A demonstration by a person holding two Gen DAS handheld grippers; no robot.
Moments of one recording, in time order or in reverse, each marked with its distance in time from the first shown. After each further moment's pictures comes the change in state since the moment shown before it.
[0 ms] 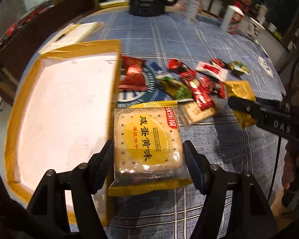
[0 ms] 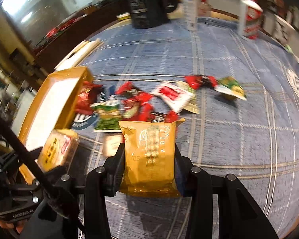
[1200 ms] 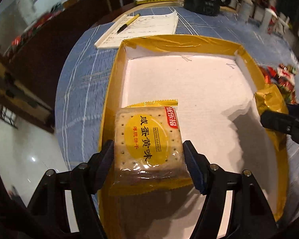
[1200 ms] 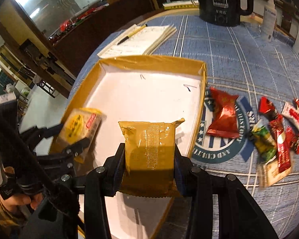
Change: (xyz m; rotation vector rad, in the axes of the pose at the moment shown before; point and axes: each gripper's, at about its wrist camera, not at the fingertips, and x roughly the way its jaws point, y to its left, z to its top) left arm 0.037 0.227 0.034 0.167 -0.001 0.108; right arm 0.086 0.211 0.050 0.023 0.048 0.072
